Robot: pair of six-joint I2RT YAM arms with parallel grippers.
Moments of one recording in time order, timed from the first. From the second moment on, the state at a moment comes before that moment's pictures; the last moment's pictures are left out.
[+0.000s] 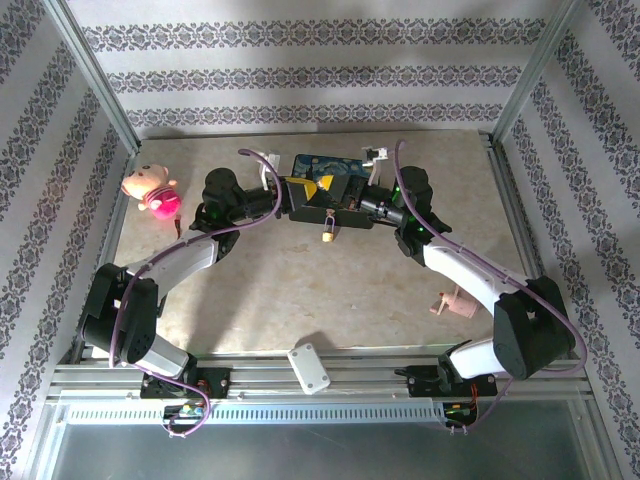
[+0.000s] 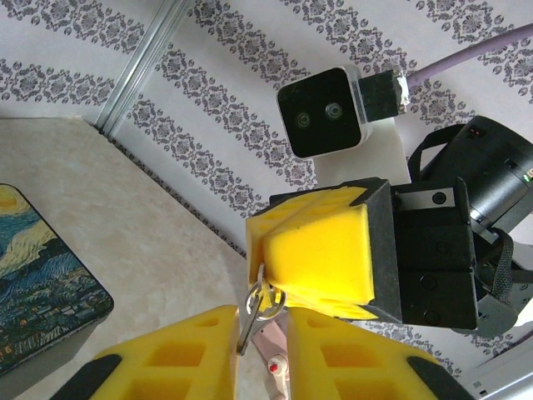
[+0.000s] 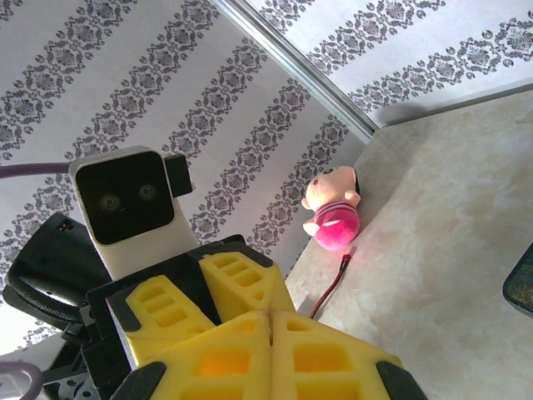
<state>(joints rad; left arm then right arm) -0.36 1.51 0.93 0.66 0.84 -0.69 0.45 1.41 0.93 0.47 -0.62 0.87</state>
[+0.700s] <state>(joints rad) -0.36 1.51 0.93 0.67 0.84 -0.69 0.46 1.42 0.93 0.47 -0.62 0.89</state>
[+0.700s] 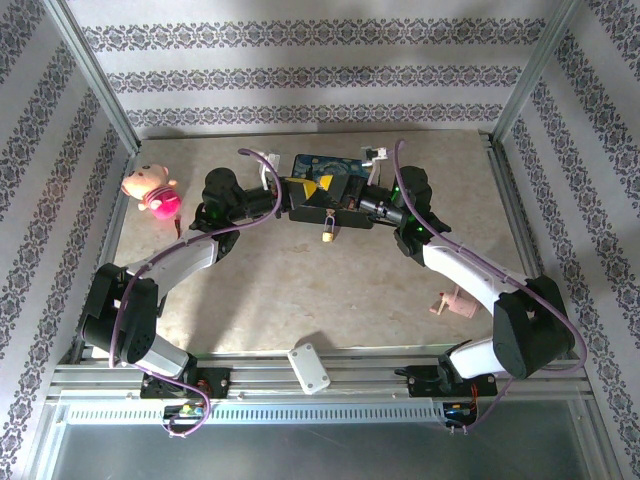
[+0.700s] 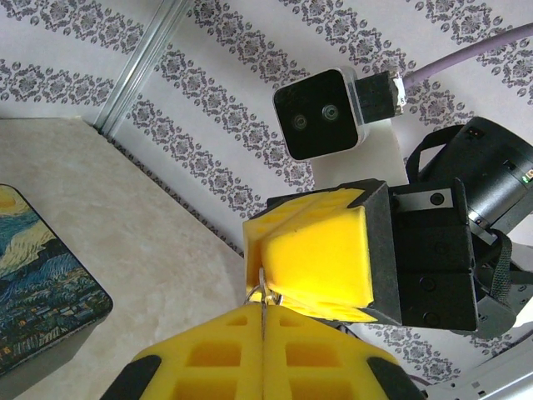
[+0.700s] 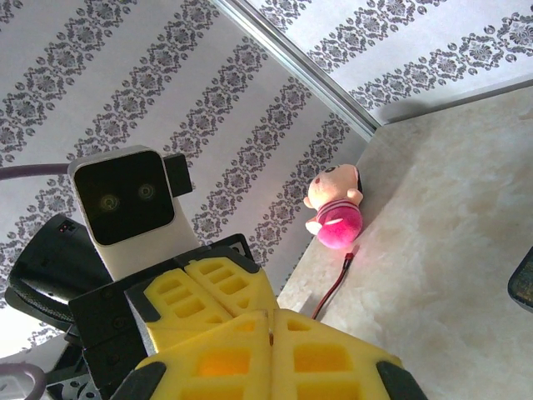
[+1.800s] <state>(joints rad) -0.42 1.45 1.38 -0.65 0.91 0.10 0.39 1.16 0.93 0.15 -0.88 0.50</state>
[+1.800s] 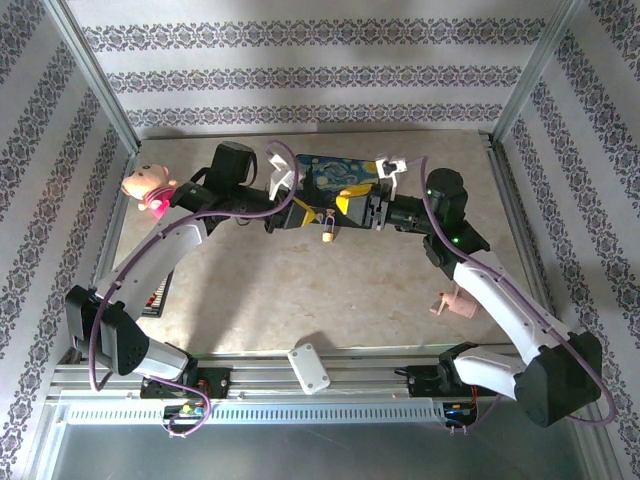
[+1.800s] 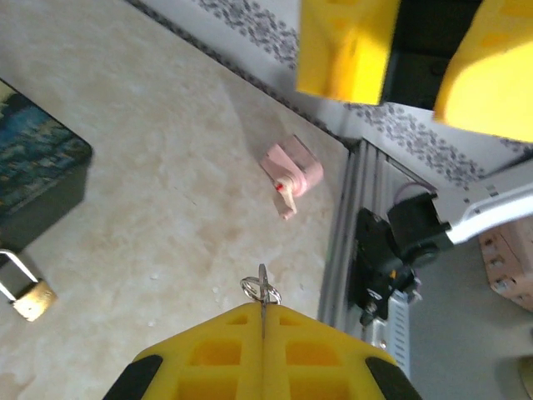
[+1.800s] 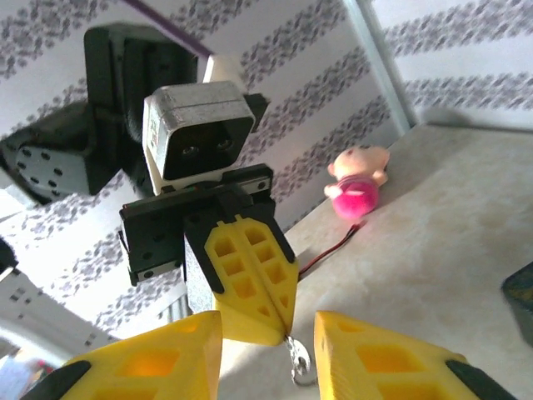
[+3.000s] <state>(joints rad) -0.43 1.41 1.38 -0.71 1.03 0.23 0.45 1.28 1.00 -0.02 -1.09 0.41</state>
